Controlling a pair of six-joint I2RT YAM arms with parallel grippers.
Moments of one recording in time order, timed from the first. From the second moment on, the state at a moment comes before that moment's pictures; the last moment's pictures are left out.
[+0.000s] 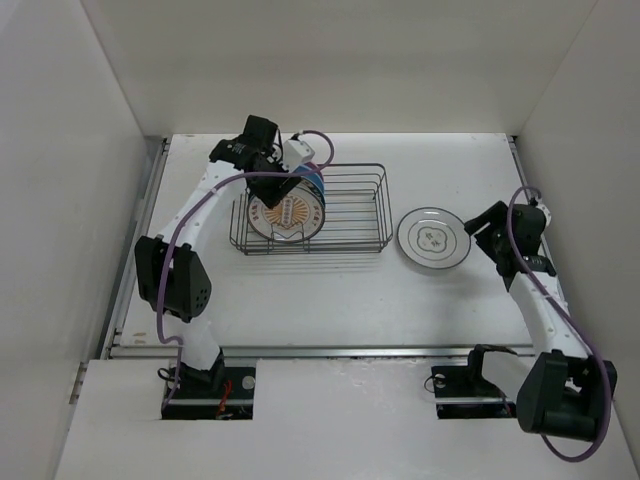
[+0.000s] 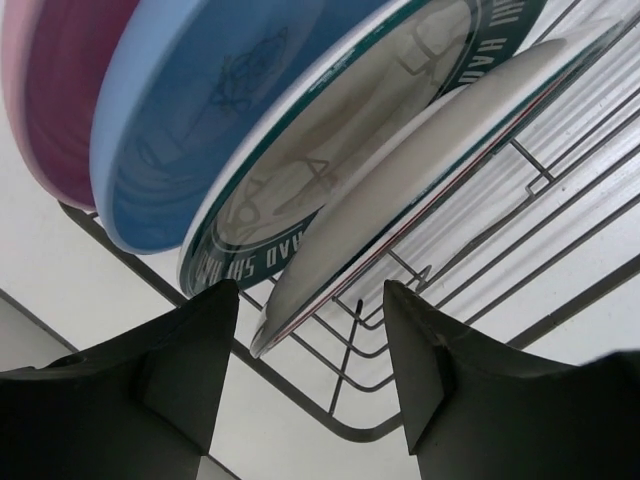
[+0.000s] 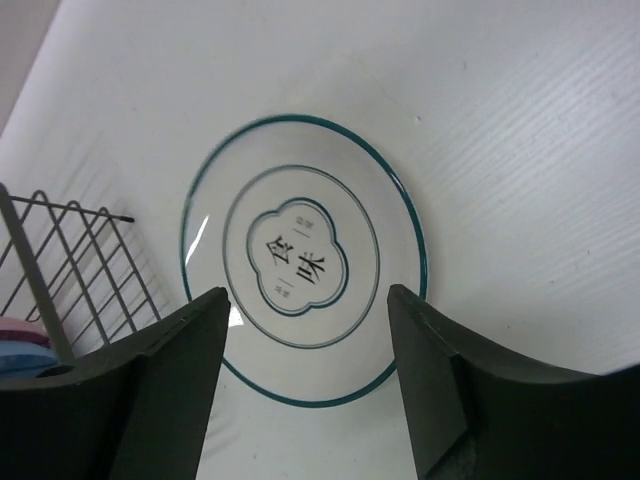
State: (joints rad) left arm -0.35 1.77 1.72 -0.97 0.08 0.54; right arm -0.16 1.06 0.65 -0.21 0.01 0.73
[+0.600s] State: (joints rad) left arm -0.35 1.81 1.72 -0.92 0.02 0.53; right arm 0.11 1.01 0.82 -0.22 -0.16 0.37
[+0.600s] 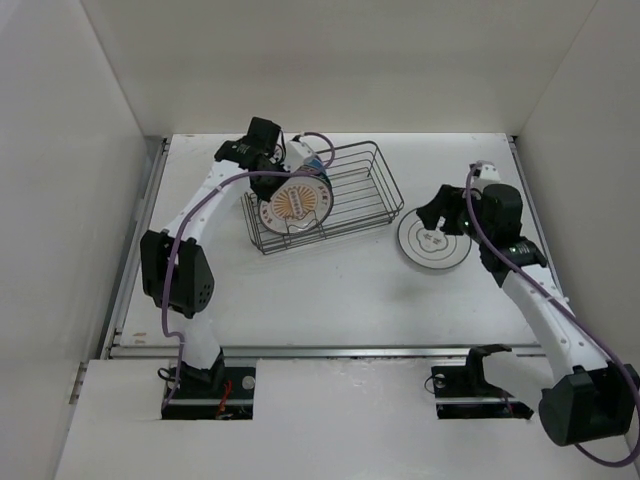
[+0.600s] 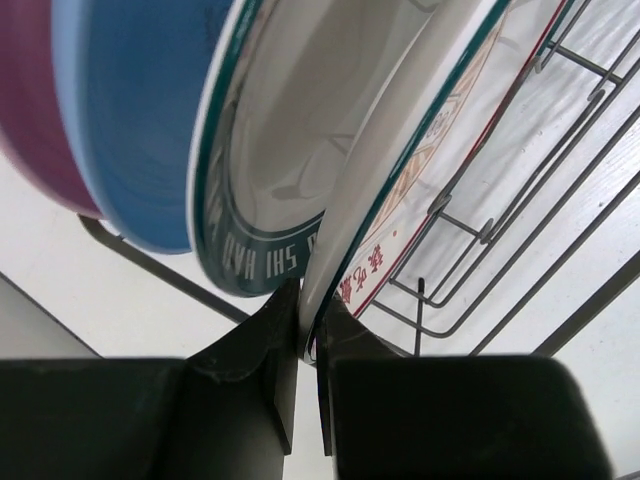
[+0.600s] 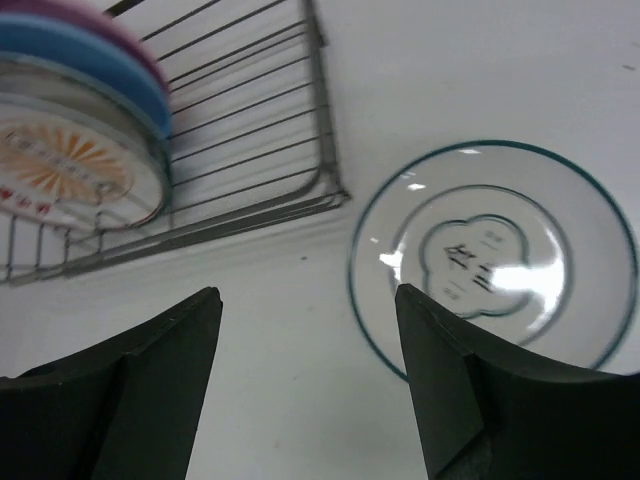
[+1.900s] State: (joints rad) left arm -0.20 1.75 1.98 -1.28 0.77 0.29; right arm 0.38 1.44 1.10 0.14 -0.63 0.45
